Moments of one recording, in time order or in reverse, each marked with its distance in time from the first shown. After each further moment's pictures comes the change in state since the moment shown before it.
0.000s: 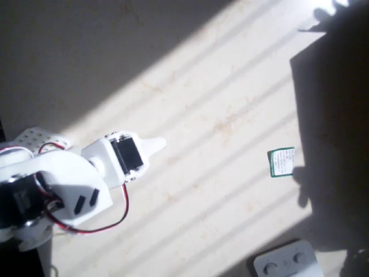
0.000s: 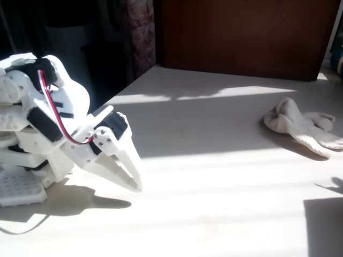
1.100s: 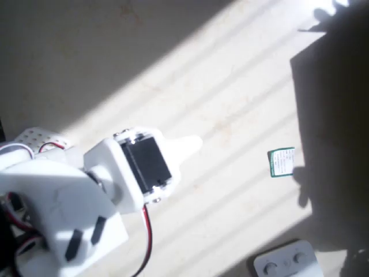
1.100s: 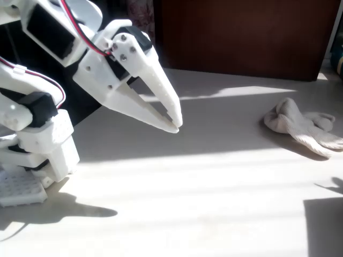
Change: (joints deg) arm -3.8 -49.4 -52.7 -4.4 0.0
